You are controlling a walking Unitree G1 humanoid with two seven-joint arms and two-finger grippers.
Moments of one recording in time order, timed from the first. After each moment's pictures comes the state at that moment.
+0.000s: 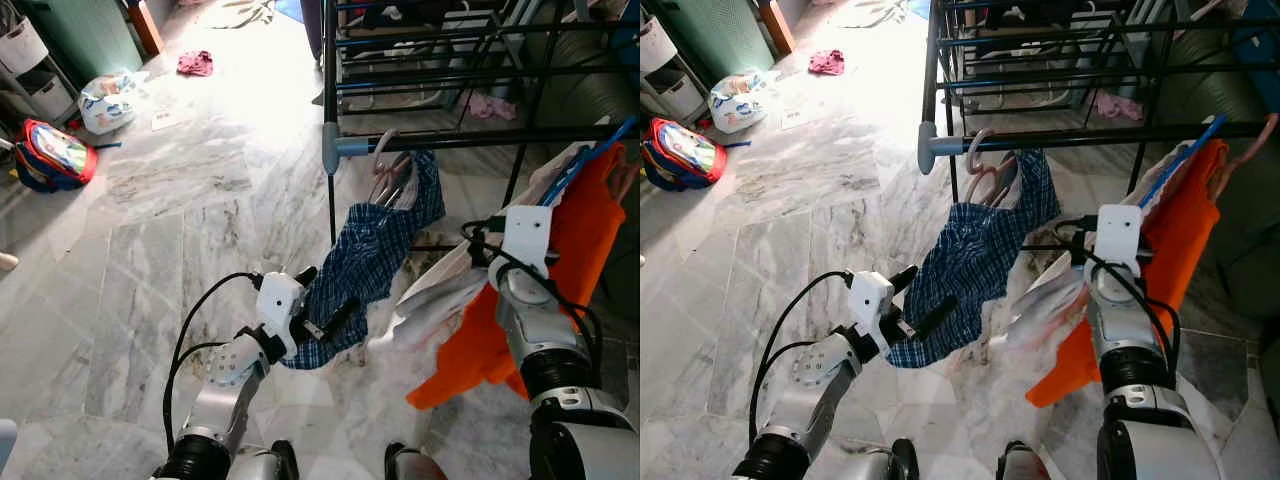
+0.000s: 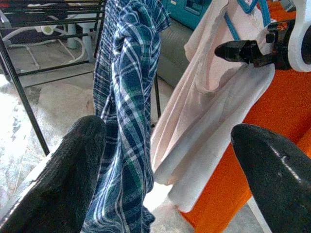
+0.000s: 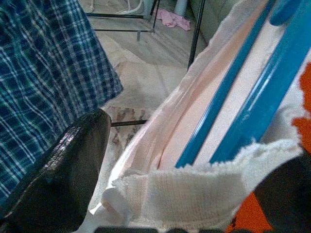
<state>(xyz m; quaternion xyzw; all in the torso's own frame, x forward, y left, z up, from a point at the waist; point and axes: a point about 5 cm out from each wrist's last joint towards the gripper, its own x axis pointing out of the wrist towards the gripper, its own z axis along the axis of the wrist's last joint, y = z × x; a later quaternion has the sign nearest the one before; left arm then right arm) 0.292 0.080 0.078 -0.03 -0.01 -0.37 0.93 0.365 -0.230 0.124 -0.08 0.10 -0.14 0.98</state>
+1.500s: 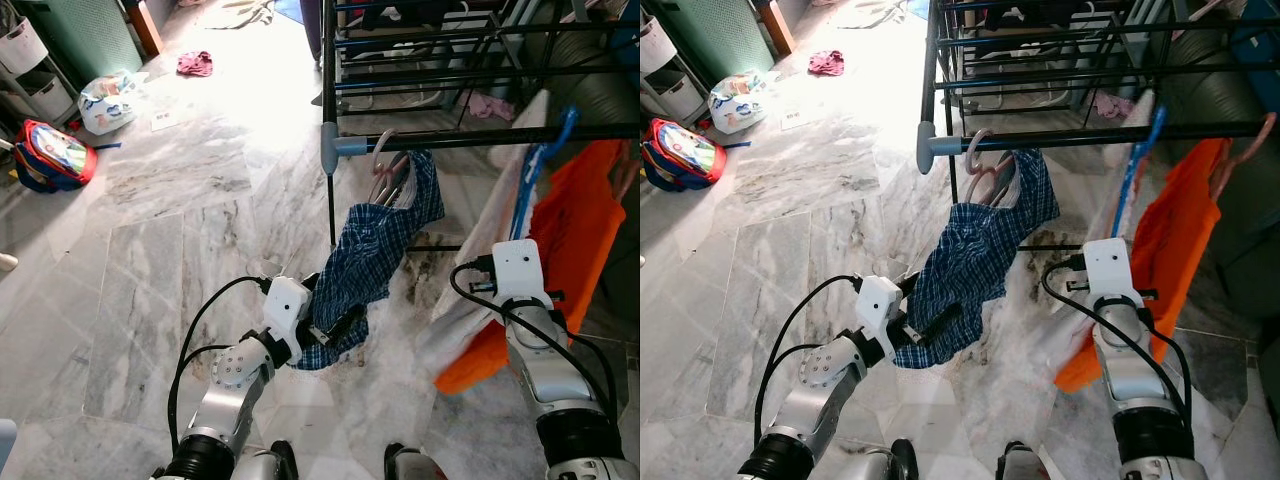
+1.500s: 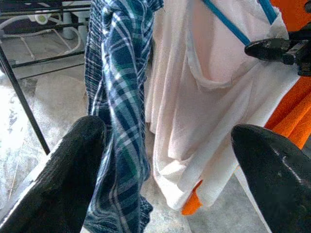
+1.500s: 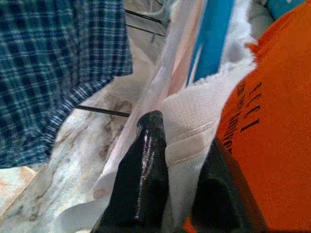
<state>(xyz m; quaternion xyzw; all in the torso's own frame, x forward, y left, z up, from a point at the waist) 0.291 0.073 0.071 -0.02 0.00 -0.38 0.93 0.322 -0.224 0.106 -0.19 0.09 -0.08 0.97</state>
